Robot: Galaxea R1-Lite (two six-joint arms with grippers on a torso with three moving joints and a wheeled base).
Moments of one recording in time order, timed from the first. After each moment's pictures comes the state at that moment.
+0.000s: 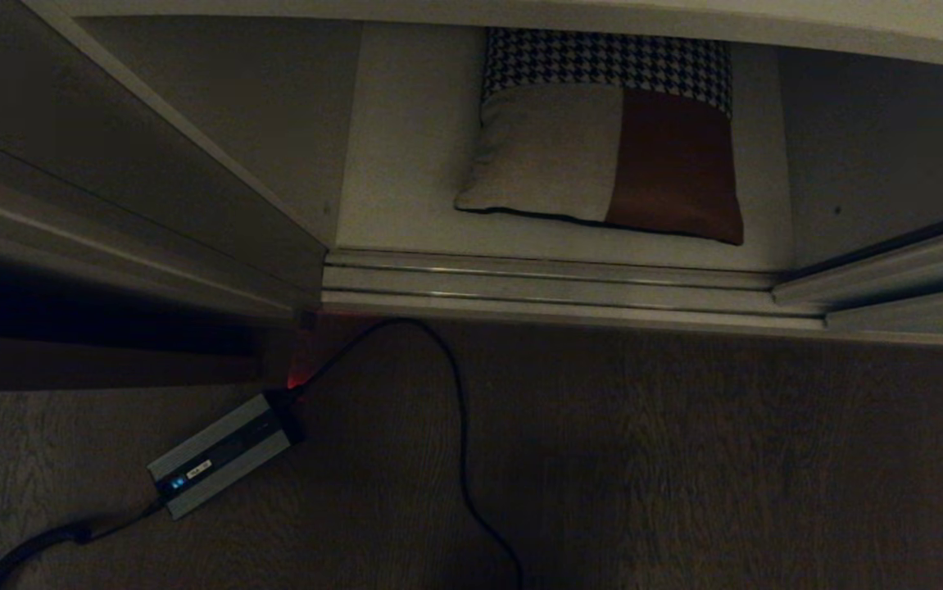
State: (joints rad) left arm 0.00 0.00 0.00 -0.01 -0.02 0.05; right arm 0.00 0.00 0.00 0.01 0.02 -0.04
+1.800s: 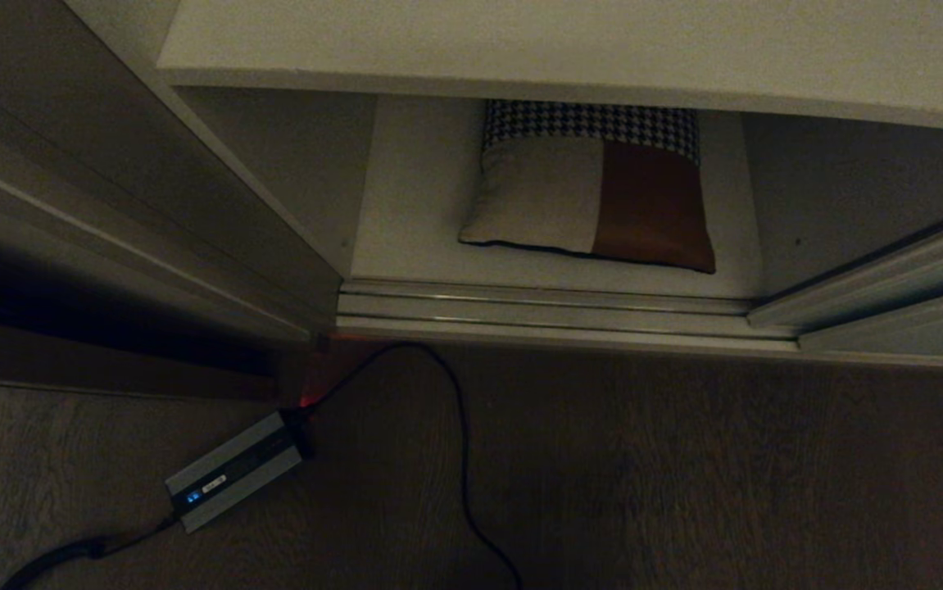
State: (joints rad) left arm 0.00 0.00 0.00 -0.01 0.00 0.00; right arm 0.00 0.00 0.00 0.01 0.02 -0.02
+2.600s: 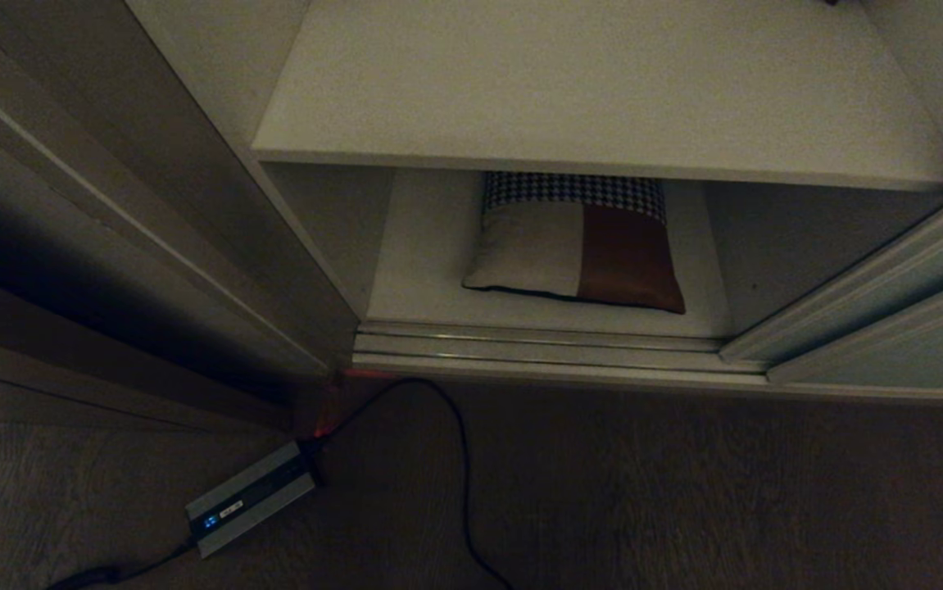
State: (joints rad) left arm 0.00 0.00 -0.01 0.01 0.00 -0.01; right arm 0.00 0.00 0.00 0.00 0.02 -0.02
